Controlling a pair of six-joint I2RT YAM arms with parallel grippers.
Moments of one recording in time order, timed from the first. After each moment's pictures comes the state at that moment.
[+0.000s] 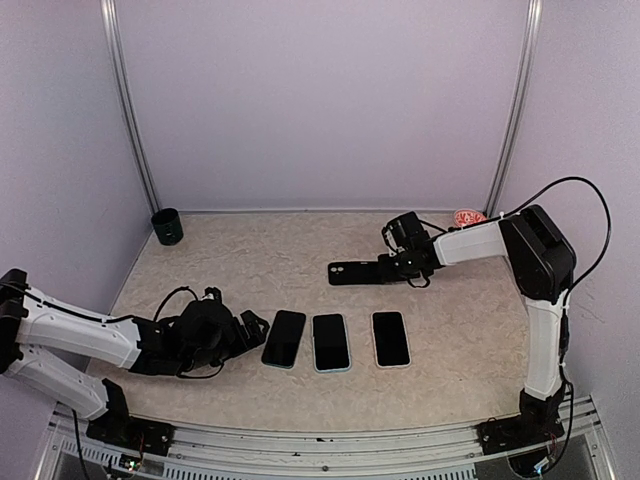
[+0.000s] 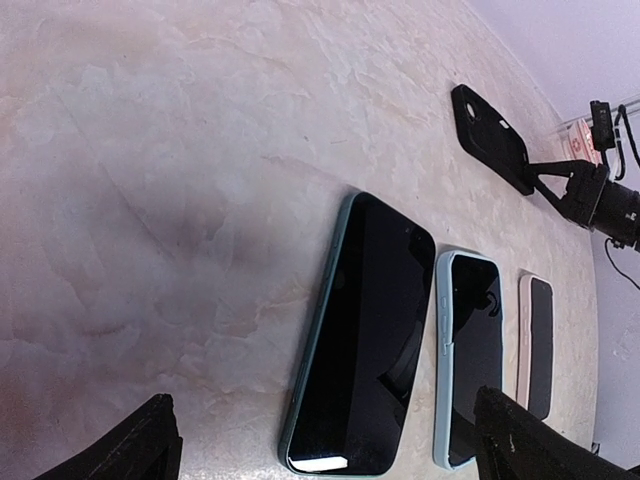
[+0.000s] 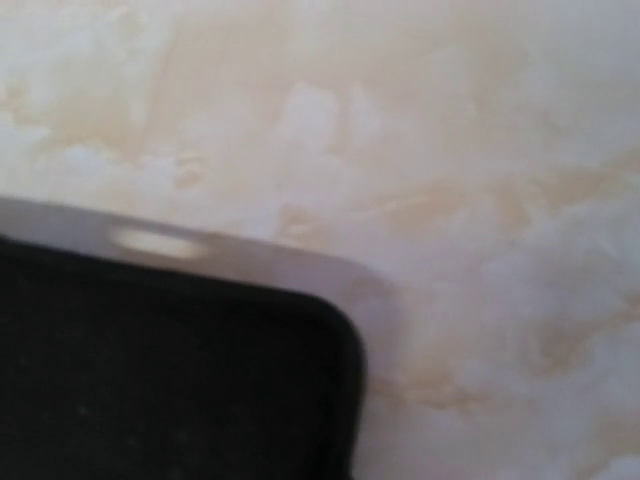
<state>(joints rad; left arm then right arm) -1.00 1.30 0.45 0.13 -0.40 -1.16 0.51 2.09 1.33 -0.12 0.08 0.31</state>
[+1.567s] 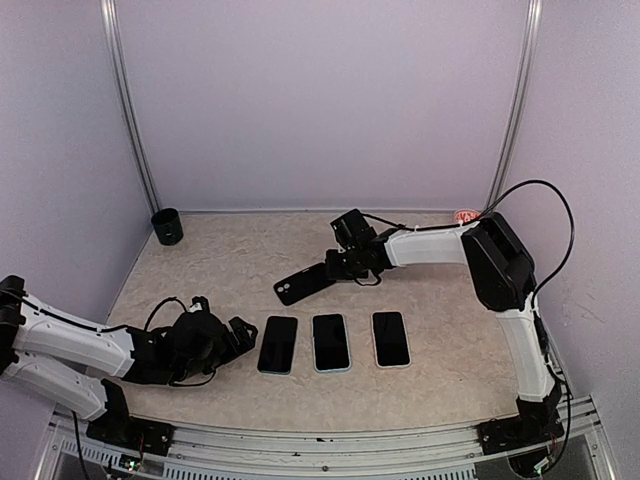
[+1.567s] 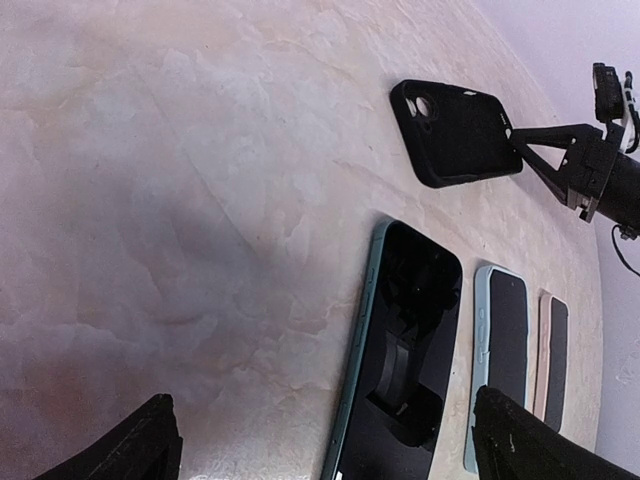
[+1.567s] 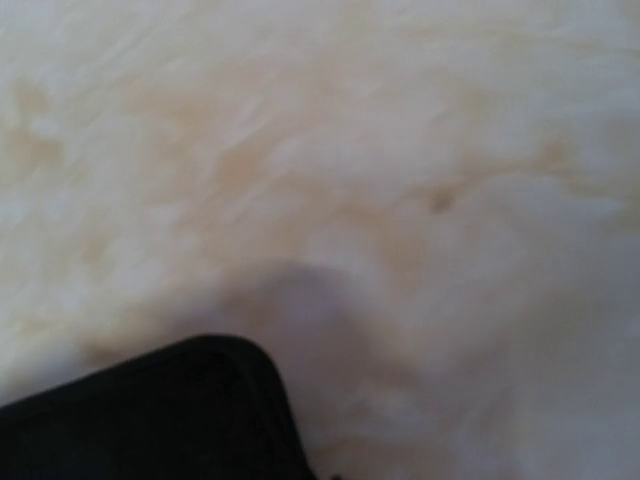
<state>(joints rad) -1.01 1.25 0.35 0.17 -0.45 -1.23 0.73 2.29 1.70 -0.23 0.10 0.56</state>
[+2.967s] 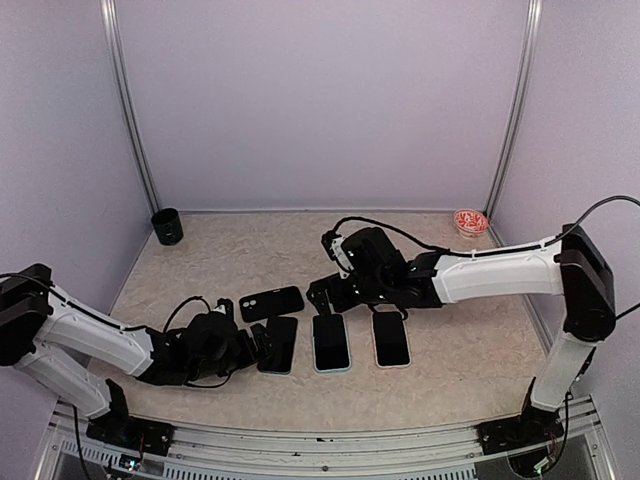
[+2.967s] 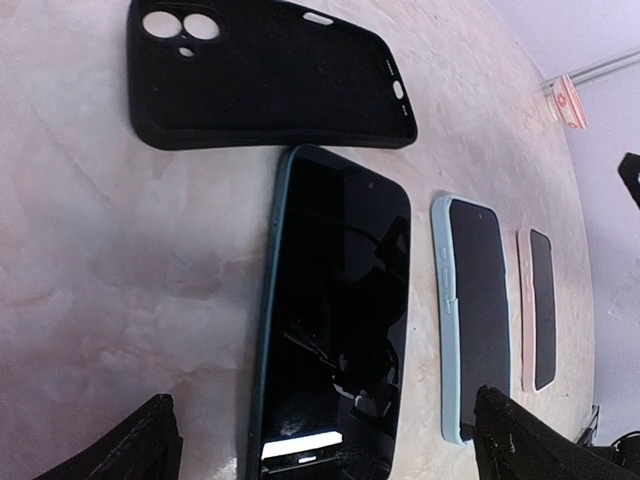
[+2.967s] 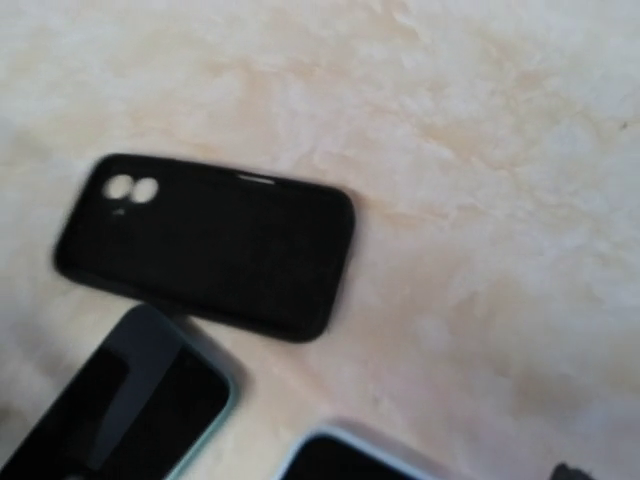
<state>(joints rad) -1.03 1.41 0.38 0.34 -0.34 -1.15 0.96 1.81 1.23 -0.09 0.17 0.34</state>
